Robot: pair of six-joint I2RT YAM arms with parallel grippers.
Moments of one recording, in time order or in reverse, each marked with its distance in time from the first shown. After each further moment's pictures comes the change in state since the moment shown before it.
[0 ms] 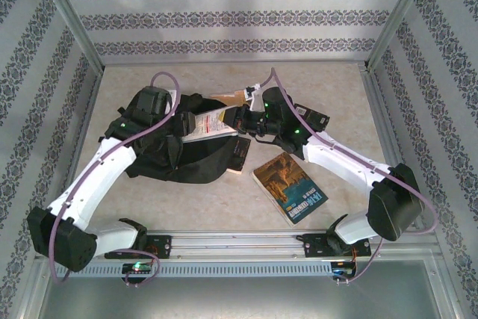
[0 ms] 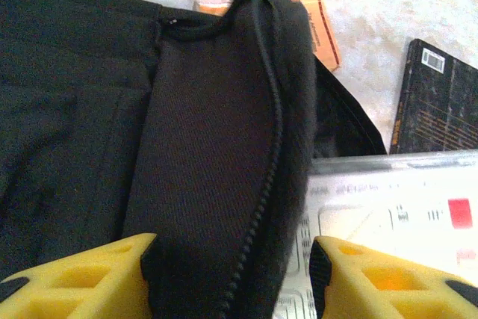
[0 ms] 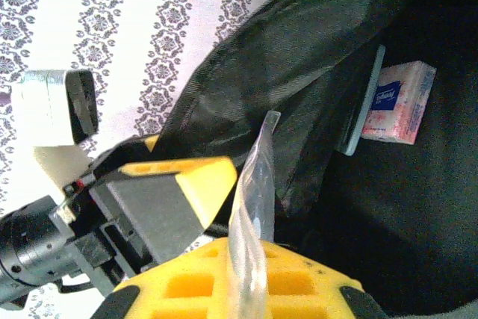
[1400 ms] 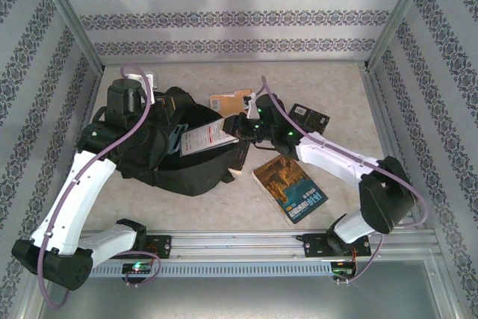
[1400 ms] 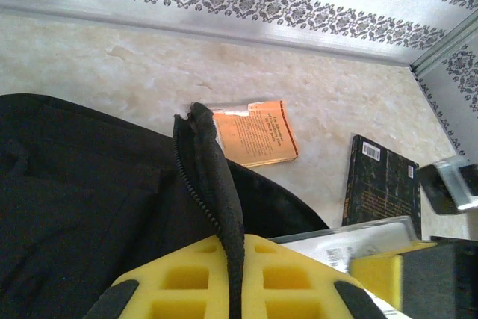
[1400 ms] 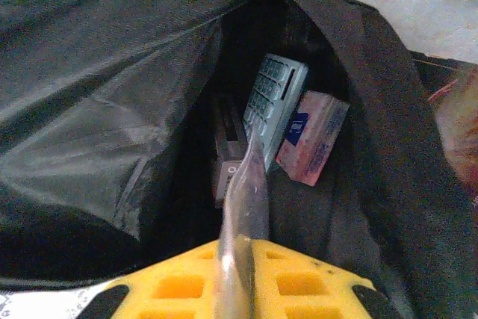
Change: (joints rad) left arm 0.064 -0.148 0.095 0.013 0.014 -0.018; right arm 0.012 0.090 -0.023 -0.022 0.041 -0.034
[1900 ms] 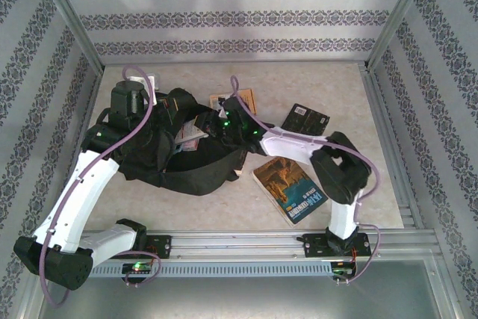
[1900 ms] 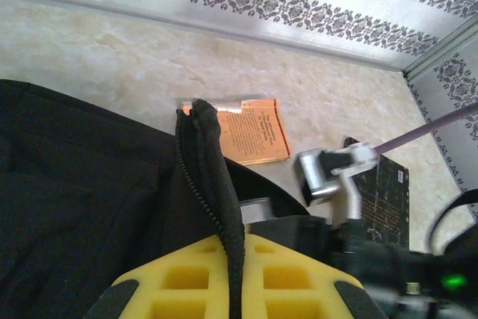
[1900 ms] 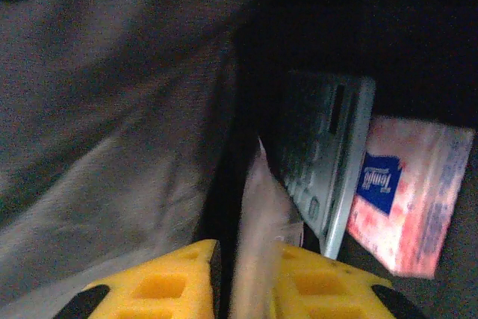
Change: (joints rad) left arm 0.000 0.000 -0.054 0.063 0.018 -0.053; right arm 0.111 0.373 0.177 0.280 0.121 0.268
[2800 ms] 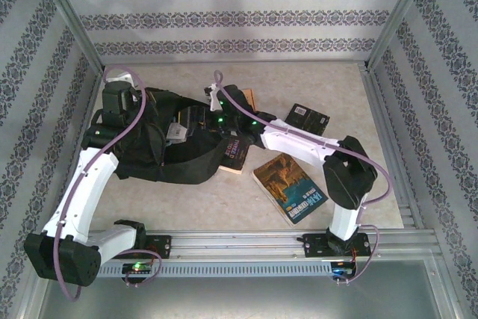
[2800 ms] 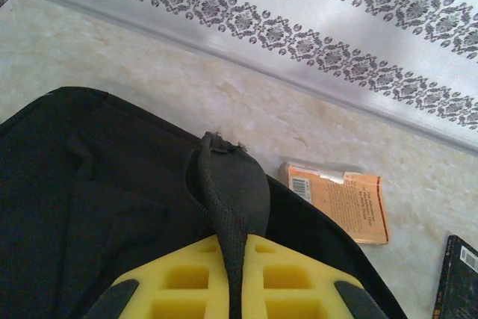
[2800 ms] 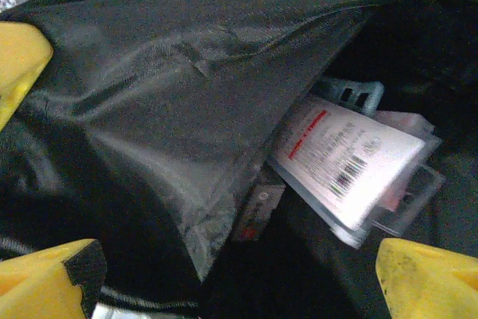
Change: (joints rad) left arm 0.170 0.020 -0.109 0.147 -0.156 -0.024; right arm 0.010 -0.113 0.145 -0.315 -0.027 -0.503
